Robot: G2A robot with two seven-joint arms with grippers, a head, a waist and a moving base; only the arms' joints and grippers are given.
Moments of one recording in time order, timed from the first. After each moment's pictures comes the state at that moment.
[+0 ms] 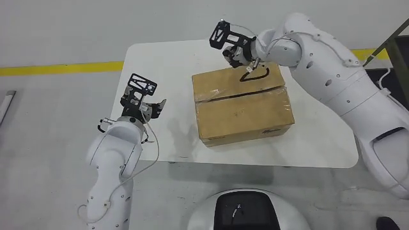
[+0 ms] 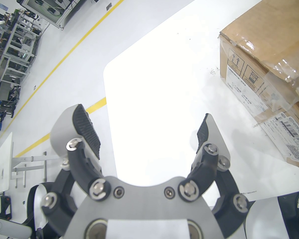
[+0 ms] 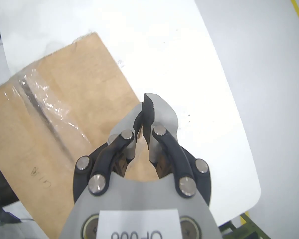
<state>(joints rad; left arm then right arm) 1.08 -1.26 -1.47 -1.95 1.66 -0.35 -0.83 -0.10 -1.33 0.68 -0.92 -0.72 -0.49 0.82</state>
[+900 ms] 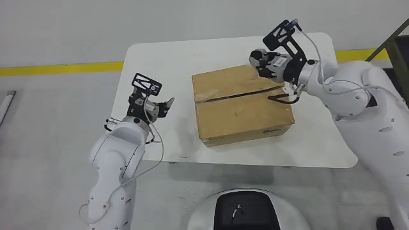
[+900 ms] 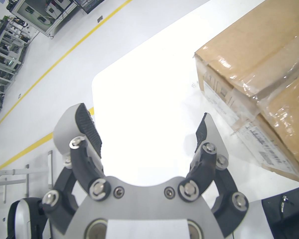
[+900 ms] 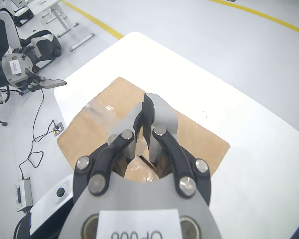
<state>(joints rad) 1.08 -1.26 -1.45 -1.96 1.56 -0.34 -0.79 -0.75 -1.14 1.24 -1.70 -0.70 -0.27 0.79</state>
